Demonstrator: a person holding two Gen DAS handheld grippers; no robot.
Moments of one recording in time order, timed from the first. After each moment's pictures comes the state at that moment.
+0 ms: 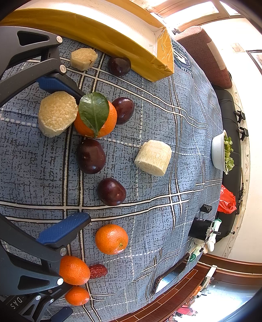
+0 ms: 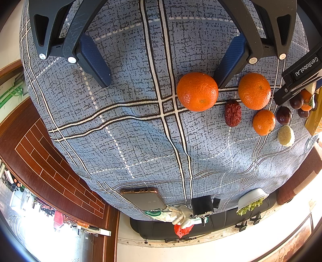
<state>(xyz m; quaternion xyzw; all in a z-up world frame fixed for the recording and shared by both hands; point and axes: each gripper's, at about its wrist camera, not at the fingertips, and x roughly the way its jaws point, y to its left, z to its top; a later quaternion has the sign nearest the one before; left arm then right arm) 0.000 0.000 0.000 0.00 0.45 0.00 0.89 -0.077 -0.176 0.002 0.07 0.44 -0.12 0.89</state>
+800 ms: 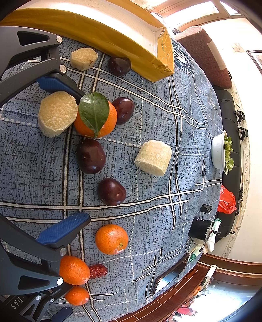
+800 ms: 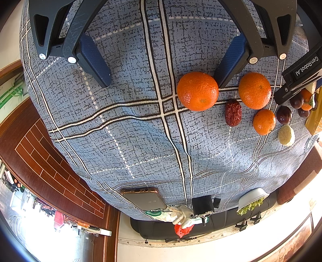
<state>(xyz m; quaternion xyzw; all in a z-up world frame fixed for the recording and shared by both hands) 0.000 0.000 0.000 0.00 0.45 0.00 0.89 -0.077 -0.176 0.002 0.07 0.44 -0.12 0.89</state>
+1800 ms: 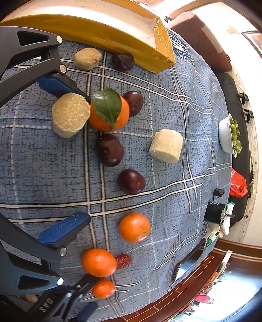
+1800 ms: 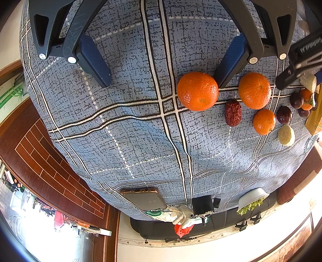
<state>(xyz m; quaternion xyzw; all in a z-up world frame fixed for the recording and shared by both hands) -0.013 0.000 0.002 0.04 0.49 -0.06 0.87 -0.077 -0.177 0.002 0.07 0.44 -0.12 0.89</state>
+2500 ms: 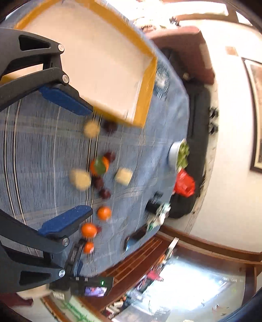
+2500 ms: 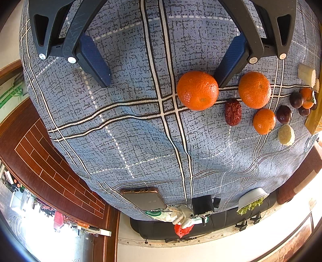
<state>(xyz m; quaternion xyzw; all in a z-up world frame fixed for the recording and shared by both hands) -0.112 0.120 0.090 -0.07 0.34 -0.08 0.94 -0.075 -0.176 0.002 0.07 0.45 -0.12 0.88</state>
